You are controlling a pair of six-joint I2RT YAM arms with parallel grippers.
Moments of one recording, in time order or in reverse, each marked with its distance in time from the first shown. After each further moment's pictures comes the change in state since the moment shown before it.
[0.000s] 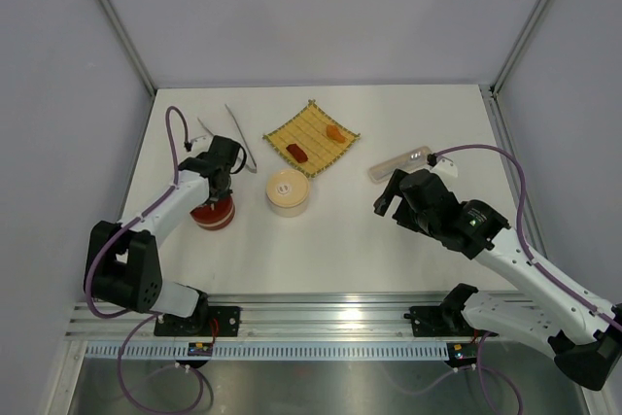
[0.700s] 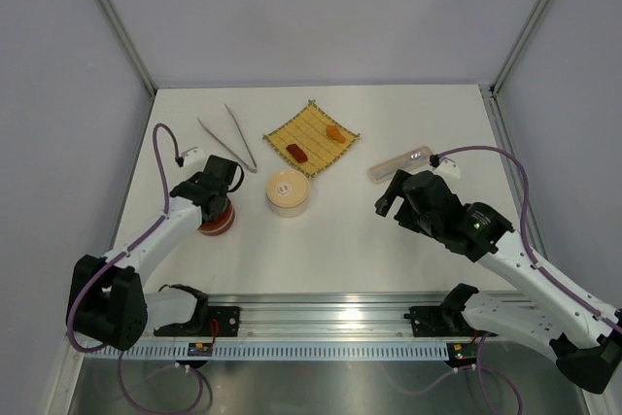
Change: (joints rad) left arm -0.047 -0.187 -0.181 0.108 -0.078 -0.108; right arm 0.000 -0.023 -0.006 0.000 0.000 0.000
